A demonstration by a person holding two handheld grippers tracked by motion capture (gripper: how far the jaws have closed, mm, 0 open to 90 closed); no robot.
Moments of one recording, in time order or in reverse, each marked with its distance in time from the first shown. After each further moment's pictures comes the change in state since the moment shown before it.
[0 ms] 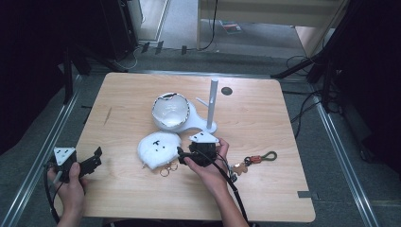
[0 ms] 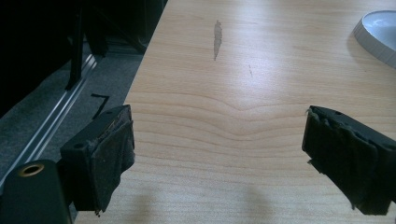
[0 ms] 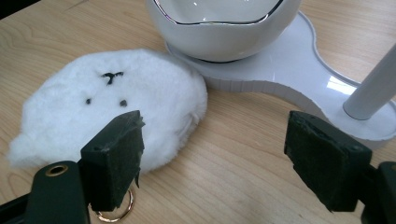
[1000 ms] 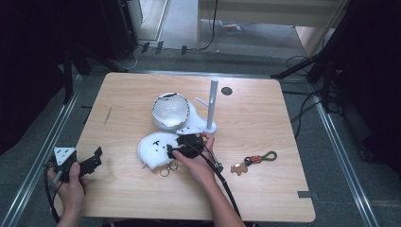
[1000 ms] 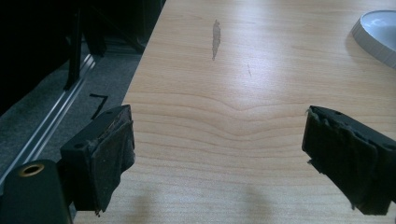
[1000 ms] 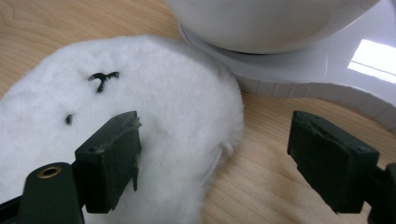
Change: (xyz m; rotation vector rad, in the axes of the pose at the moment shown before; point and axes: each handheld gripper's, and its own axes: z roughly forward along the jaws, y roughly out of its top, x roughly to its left) left arm 0.000 0.000 0.001 0.002 -0.004 0.003; right arm 0.009 0.007 0.056 0.103 0.058 0.020
